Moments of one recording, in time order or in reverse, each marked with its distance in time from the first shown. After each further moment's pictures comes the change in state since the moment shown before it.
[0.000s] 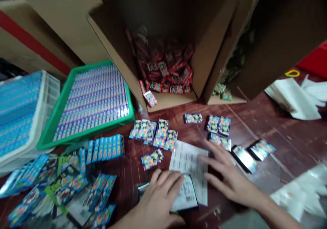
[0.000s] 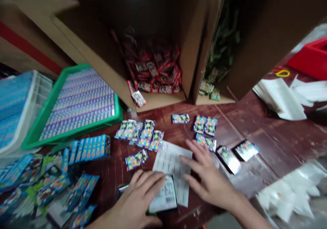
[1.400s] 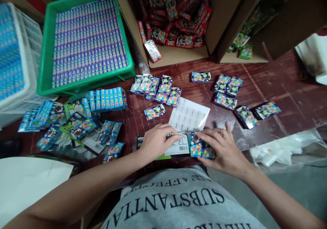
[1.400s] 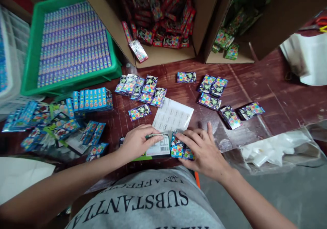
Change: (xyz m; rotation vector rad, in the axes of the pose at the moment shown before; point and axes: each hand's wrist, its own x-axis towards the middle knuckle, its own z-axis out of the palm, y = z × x) left_hand 0.005 0.009 0.018 -0.300 0.160 -0.342; right_hand -0.062 -0.041 0.031 -0.102 -0.100 -0.013
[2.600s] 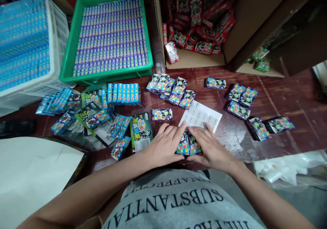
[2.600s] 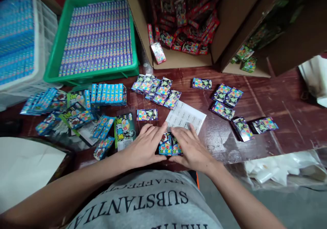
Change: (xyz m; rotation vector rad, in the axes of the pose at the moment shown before) left_hand -0.028 -0.016 0.006 0.295 -0.037 0.222; right_hand 0.056 -0.021 0.026 0.109 -0.201 -0.168
